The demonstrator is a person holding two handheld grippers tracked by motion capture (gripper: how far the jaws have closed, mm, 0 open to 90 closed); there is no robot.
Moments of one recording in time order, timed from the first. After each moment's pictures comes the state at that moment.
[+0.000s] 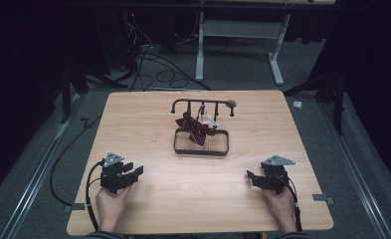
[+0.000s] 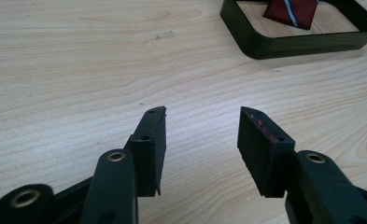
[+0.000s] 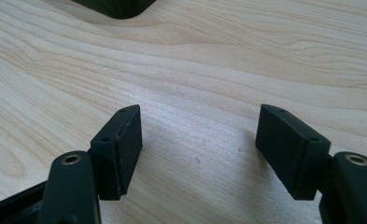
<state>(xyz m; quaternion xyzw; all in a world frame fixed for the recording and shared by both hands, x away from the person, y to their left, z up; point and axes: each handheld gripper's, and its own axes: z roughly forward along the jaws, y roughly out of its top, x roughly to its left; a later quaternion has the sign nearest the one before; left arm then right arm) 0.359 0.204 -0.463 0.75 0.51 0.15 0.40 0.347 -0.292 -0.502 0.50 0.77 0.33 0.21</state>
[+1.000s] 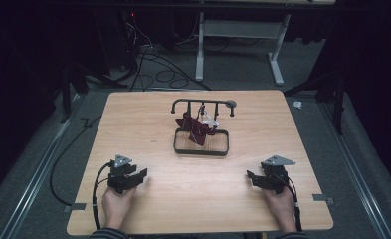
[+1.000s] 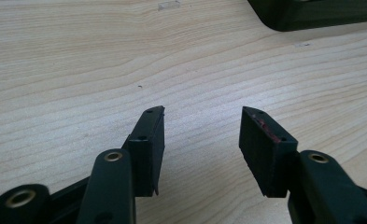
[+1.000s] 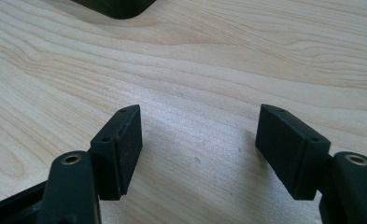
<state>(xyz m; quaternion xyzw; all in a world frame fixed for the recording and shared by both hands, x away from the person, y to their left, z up) 0.369 0.191 -0.489 0.76 0.51 0.16 0.37 0.347 -0.292 -0.502 0.50 0.77 0.33 0.21</state>
